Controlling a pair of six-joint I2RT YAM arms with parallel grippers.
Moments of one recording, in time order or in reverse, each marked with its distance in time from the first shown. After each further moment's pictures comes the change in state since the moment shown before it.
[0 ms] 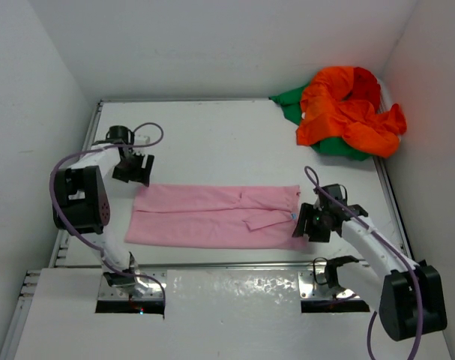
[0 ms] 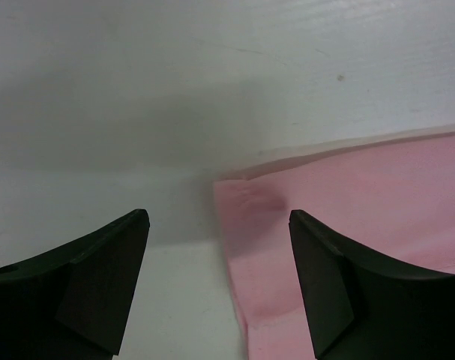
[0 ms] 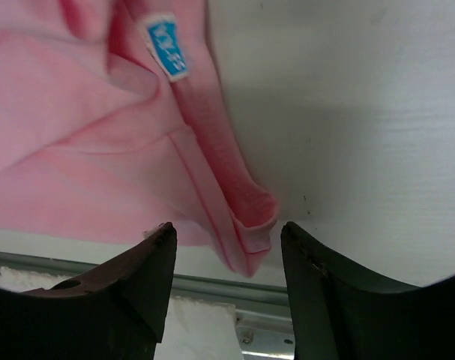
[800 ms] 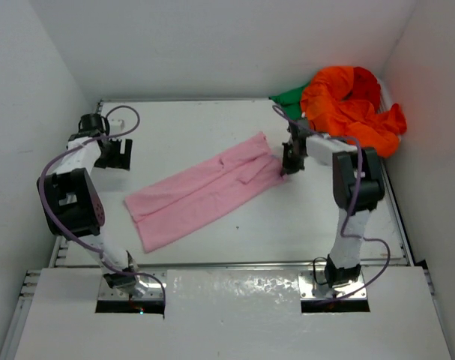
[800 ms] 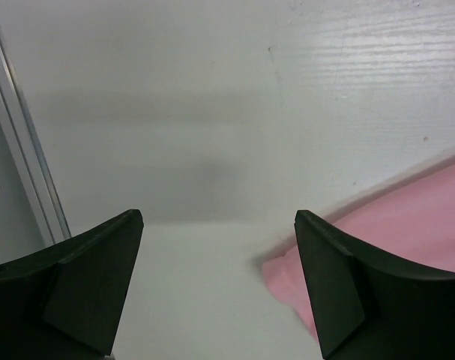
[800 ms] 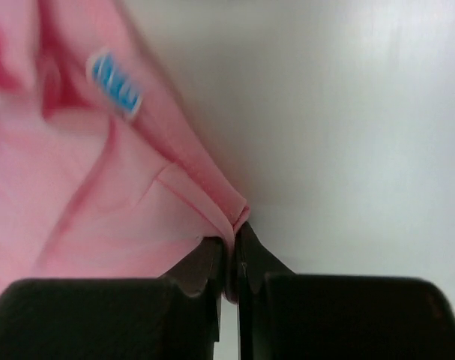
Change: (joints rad) left arm 0.126 -0.011 0.109 0.008 -0.023 0.019; right arm 0.000 0.978 0.800 0.179 0.074 -0.108
